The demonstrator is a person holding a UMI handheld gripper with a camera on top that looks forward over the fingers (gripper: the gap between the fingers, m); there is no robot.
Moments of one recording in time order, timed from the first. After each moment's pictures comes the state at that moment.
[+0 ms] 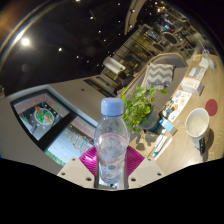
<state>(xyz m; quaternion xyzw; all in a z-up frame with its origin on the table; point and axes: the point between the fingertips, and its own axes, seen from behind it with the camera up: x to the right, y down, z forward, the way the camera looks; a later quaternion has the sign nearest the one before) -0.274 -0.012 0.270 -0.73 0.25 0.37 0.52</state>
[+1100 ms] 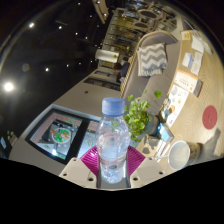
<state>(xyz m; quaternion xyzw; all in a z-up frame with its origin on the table) -0.108 0.004 0.315 -0.68 0.30 0.53 0.41</state>
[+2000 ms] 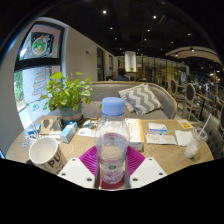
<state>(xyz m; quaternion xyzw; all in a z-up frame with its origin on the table) 0.080 0.039 0.083 -0.84 -0.03 0.04 0.54</state>
